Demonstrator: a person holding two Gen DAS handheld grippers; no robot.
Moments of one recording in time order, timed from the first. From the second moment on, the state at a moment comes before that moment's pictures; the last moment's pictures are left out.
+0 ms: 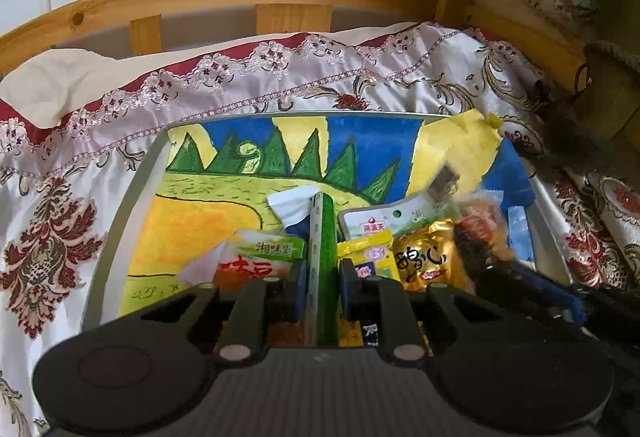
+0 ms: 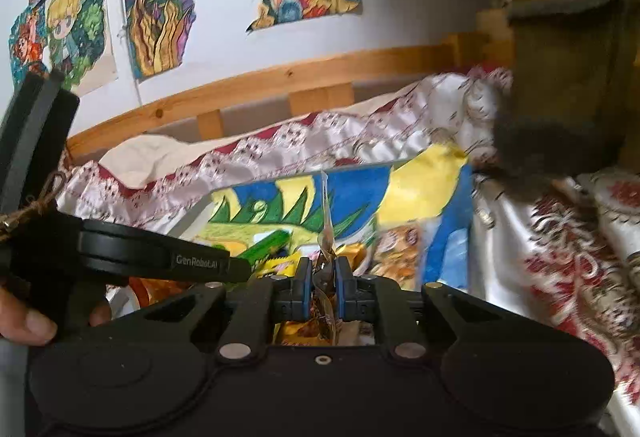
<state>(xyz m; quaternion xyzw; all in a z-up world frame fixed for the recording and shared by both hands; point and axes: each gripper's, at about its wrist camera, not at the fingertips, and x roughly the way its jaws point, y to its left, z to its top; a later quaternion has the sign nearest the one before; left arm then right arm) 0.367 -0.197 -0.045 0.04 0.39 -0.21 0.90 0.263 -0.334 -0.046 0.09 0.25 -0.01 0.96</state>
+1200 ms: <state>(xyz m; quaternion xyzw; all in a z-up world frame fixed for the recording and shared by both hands) 0.263 -0.119 0.064 0.00 0.24 -0.14 0.96 0.162 -0.321 0.020 0.02 0.12 -0.09 0.99</state>
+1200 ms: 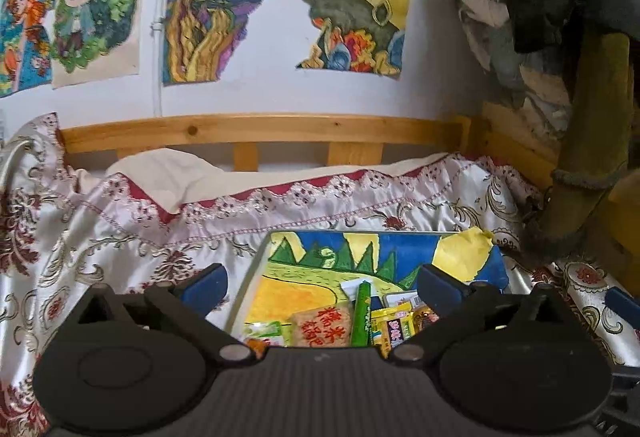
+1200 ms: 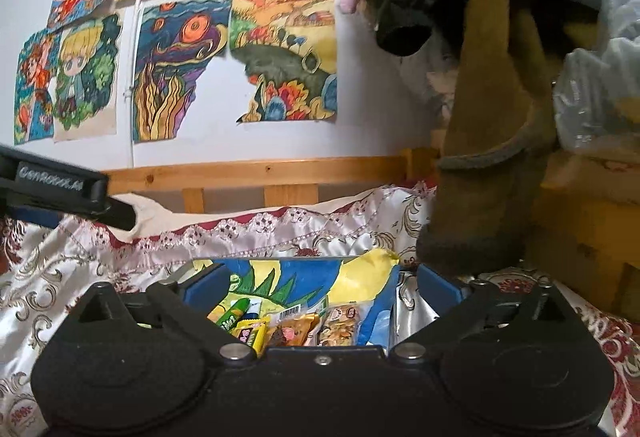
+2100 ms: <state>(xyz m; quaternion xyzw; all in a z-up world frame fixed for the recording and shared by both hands) 0.082 -0.029 0.053 -0.02 0.22 -0.08 0.97 -0.004 -0.256 0.044 0.02 0.11 -0.07 0.99</state>
